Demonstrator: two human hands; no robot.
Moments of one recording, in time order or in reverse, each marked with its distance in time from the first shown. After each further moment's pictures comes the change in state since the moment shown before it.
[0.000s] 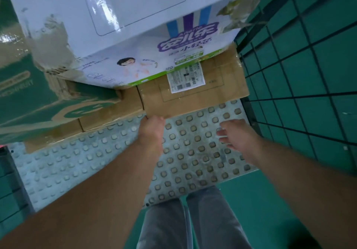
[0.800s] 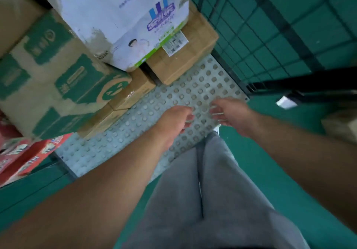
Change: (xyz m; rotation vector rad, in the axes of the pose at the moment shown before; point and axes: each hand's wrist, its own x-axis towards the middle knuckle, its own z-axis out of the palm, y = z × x) left_hand -0.213 -0.067 -0.109 0.667 -0.491 0.216; right_hand -0.214 0.117 0.027 0.369 0.006 -0.112
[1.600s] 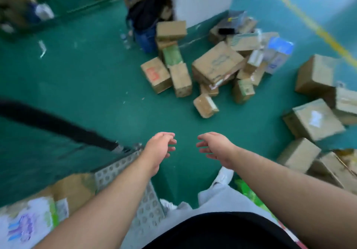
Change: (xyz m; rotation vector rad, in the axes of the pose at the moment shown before) left_hand -0.256 -0.093 0.369 1.095 -0.484 0.476; right_hand -0.321 0.373 -0.175 1.194 0.562 -0.053
